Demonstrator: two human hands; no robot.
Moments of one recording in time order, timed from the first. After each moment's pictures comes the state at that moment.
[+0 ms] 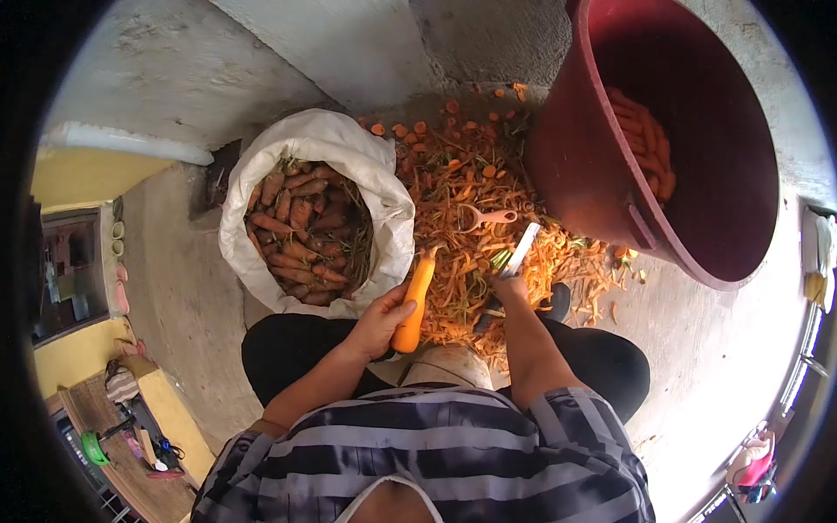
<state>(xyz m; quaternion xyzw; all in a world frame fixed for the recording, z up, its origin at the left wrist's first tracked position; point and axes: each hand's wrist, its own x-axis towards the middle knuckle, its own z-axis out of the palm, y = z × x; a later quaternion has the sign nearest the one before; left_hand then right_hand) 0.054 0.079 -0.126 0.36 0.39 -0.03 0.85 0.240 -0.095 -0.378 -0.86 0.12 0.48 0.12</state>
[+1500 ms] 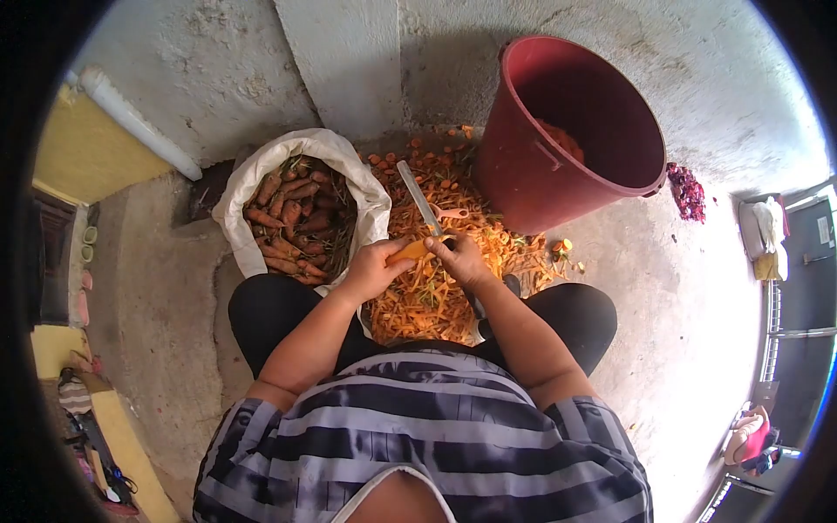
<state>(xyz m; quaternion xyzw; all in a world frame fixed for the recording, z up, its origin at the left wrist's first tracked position) 0.009 0.046 -0.049 0.87 0.17 0.12 0.46 0.158 -0.086 -0.057 -0.73 -0.25 0.41 0.49</state>
